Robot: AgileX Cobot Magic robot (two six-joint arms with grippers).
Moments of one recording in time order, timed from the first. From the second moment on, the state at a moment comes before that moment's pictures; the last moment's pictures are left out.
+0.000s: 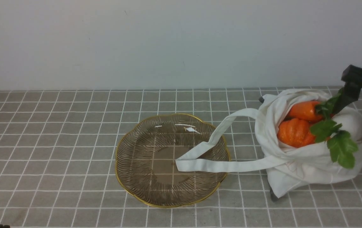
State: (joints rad) right arm -0.05 1.64 -1.36 0.21 1.21 0.37; left arm -0.09 -0.02 0.03 -0.03 0.37 0.06
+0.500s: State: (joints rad) right arm -0.05 1.67 -1.42 0.19 1.23 0.35; left arm -0.09 -0.02 0.03 -0.03 0.37 0.06
